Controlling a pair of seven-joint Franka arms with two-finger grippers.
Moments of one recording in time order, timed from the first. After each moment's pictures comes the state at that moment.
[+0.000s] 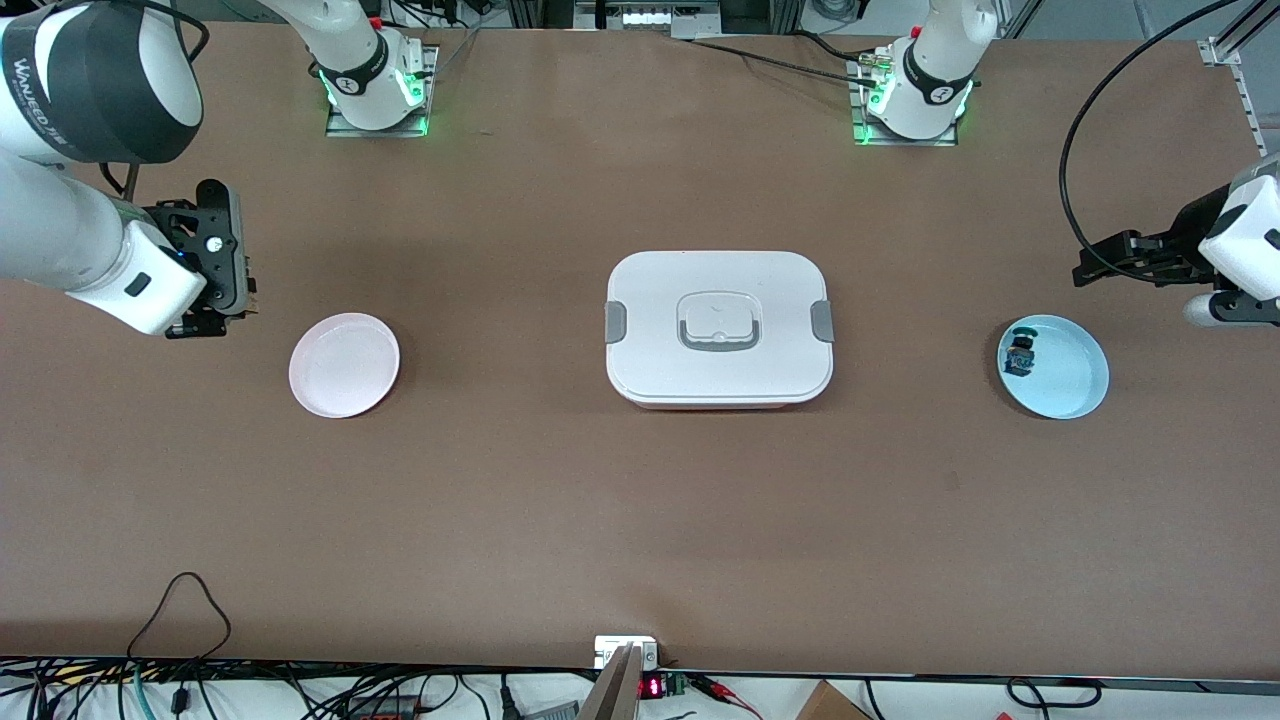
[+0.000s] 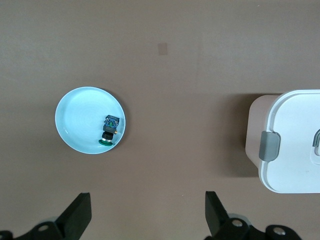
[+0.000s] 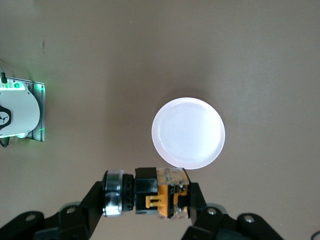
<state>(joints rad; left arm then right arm) 0.01 0.09 0.03 -1.60 -0.06 1.57 0.01 0.18 0.27 -0.06 -1.42 -0.02 1.42 -1.58</state>
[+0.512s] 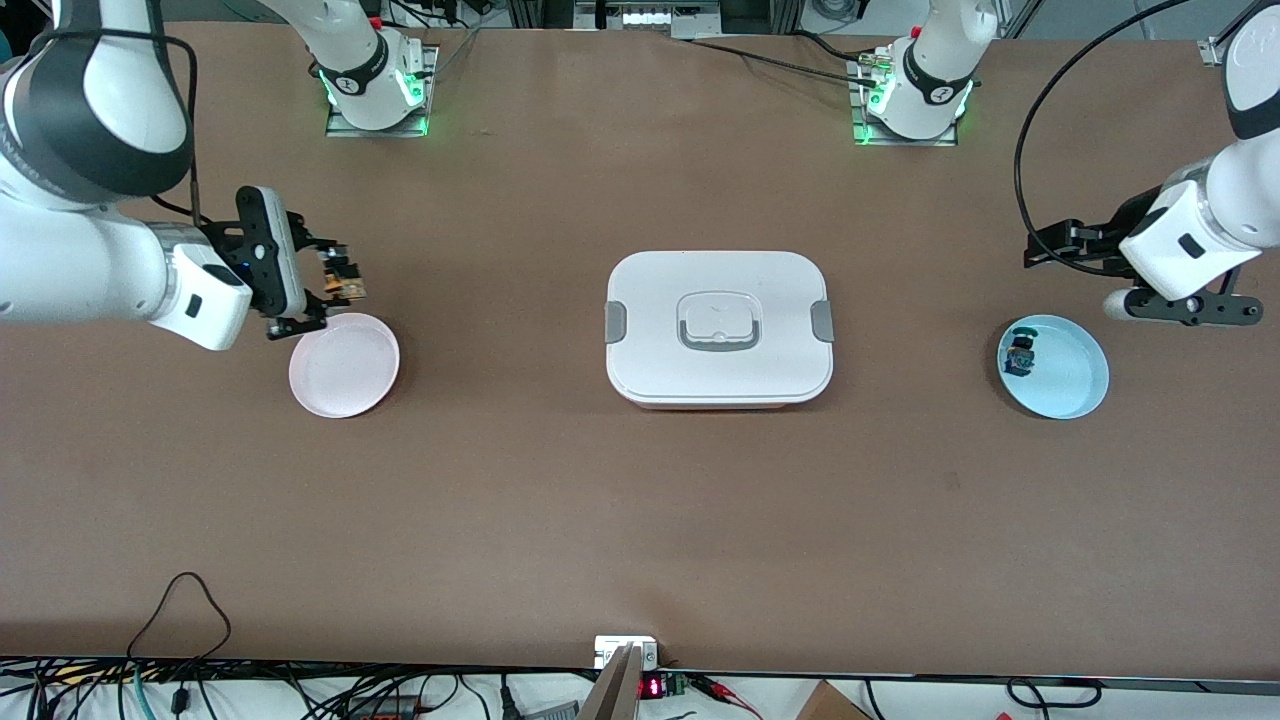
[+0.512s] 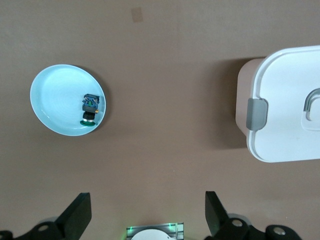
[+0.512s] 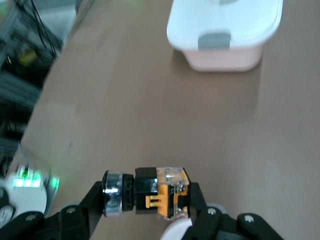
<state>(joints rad) -0.02 0.10 -0.02 -1.60 -0.06 1.46 0.01 0.16 0.35 -0.06 -1.44 0.51 1.38 -1.62</state>
